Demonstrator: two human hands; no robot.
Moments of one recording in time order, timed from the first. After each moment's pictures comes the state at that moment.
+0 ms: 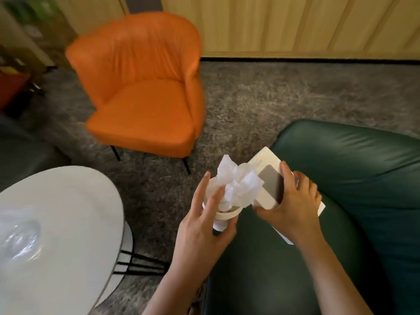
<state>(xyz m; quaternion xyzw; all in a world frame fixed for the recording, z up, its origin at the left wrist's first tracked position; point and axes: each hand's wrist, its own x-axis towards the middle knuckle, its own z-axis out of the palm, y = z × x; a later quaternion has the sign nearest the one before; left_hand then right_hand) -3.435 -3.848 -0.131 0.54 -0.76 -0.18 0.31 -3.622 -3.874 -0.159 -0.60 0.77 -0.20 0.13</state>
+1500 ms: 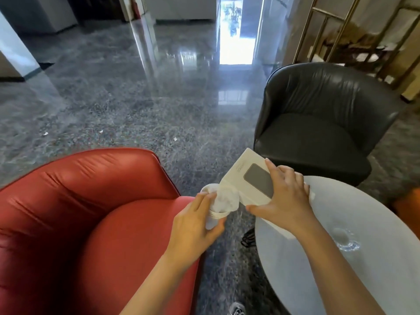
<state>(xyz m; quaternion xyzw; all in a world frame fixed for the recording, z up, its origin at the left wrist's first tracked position) -2.920 -3.407 -0.032 0.90 -0.26 0.12 0.32 -2.920 -3.617 0.004 -0.98 0.09 -0.04 0.19</state>
